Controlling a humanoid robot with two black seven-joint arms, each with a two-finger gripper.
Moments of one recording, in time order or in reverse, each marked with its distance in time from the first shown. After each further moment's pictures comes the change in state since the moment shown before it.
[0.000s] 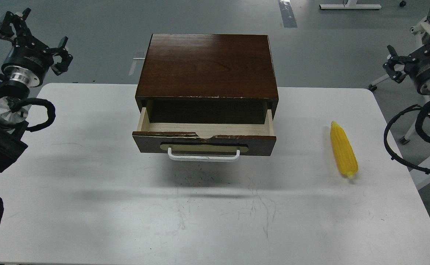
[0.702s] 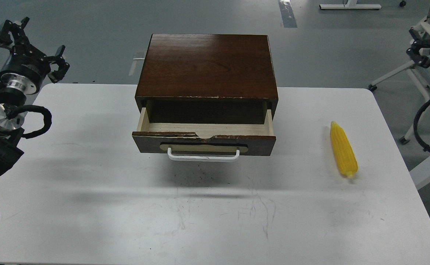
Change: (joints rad) left arm 0.038 0.021 0.001 0.000 0.013 0.000 0.007; right arm 0.151 -0.166 -0.225 0.055 -0.063 0.000 -0.021
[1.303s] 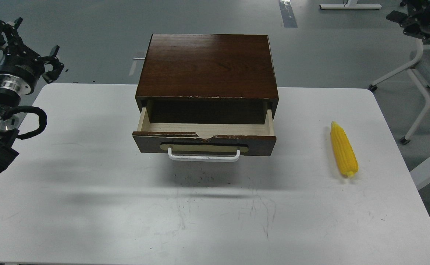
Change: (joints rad) left arm 0.001 0.030 -0.001 -0.008 -0.003 0.000 -0.006; right arm 0.308 -0.095 -0.284 0.307 -1.011 0.000 -0.029
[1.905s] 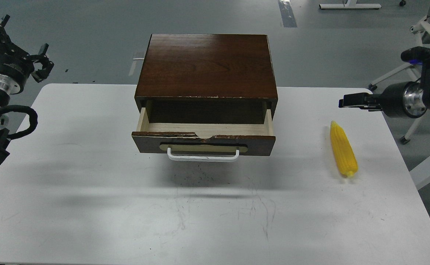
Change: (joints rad) left arm 0.004 0.021 0.000 0.000 -0.001 0.000 -0.003; right arm -0.167 -0.019 -0.205 0.264 -0.314 -0.008 -0.114
